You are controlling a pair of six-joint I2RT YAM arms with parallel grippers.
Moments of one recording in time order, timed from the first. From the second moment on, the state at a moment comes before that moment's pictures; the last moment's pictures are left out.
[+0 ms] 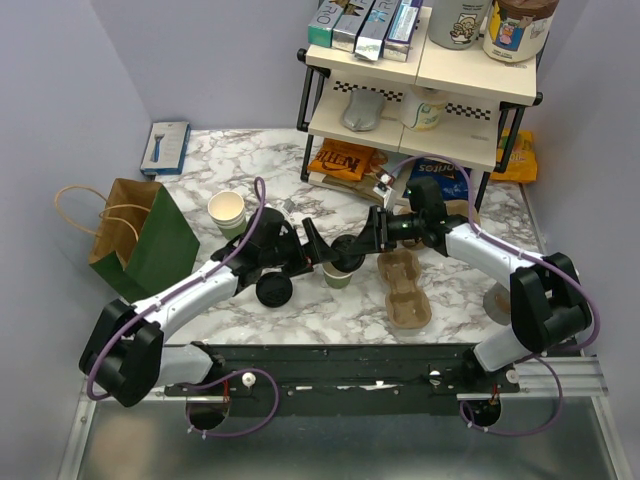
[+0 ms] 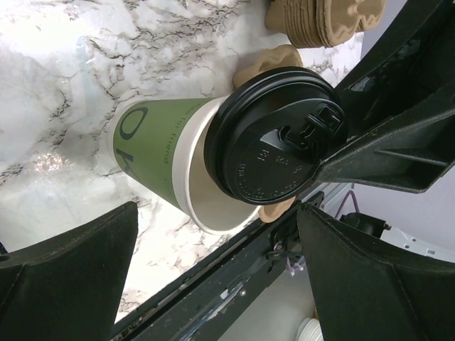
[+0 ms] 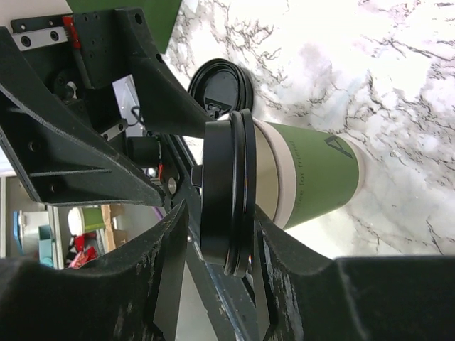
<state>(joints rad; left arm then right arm) -0.58 1.24 0.71 -0.08 0.35 -0.94 0.41 1.53 0.92 -0.08 -0.88 0.49</state>
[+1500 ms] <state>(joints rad) -0.61 1.24 0.70 -0.09 0.20 -1.06 0.41 1.52 0.94 -0.17 -0.82 0.44</state>
